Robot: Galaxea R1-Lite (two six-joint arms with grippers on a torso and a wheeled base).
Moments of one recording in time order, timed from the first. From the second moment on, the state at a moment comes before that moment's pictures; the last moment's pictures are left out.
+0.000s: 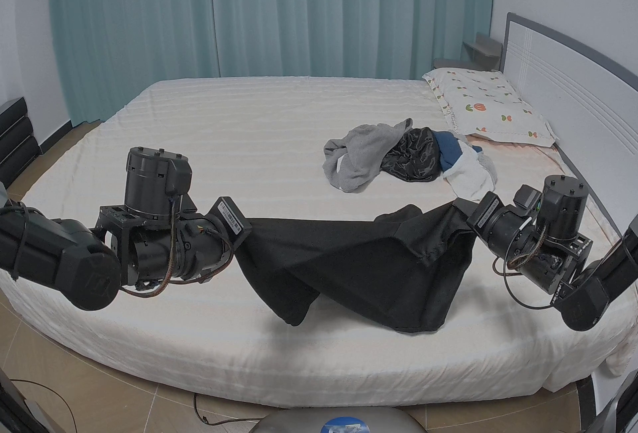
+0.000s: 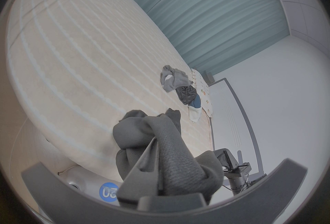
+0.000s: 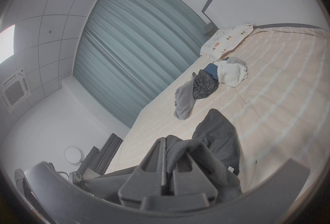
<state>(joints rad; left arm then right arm) -0.47 1.76 -0.83 -0.43 -0.06 -1.02 0.40 1.85 -0.54 -1.17 -0.06 0.80</state>
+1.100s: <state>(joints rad) -0.45 1.66 -0.78 -0.43 -0.05 -1.01 0.44 1.88 -0.59 -1.25 -0.13 0.71</state>
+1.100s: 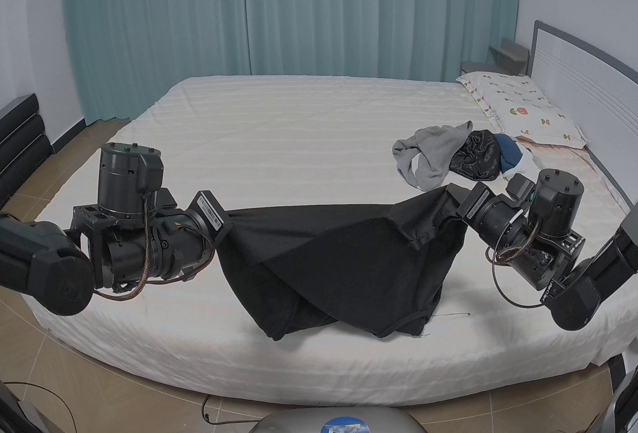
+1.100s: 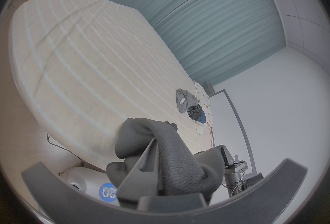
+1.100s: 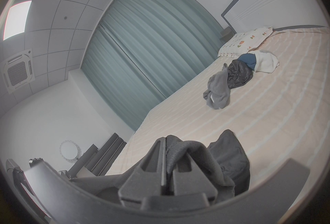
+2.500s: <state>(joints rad) -0.47 1.56 -0.72 -0.42 -0.05 -1.01 0.46 1.67 -0.43 -1.24 -0.12 0.73</state>
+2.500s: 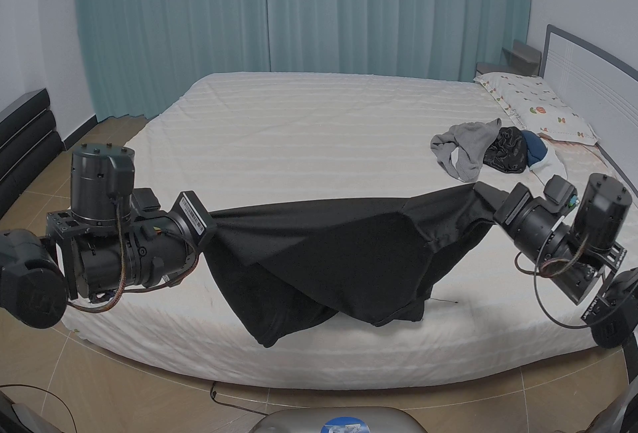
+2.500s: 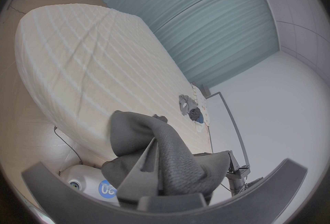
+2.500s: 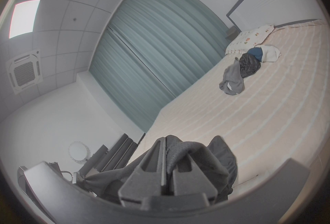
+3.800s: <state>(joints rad) -0.36 1.91 -1.26 -0.36 -0.04 -1.01 0.28 1.86 -1.31 -0.77 -0.04 0.71</state>
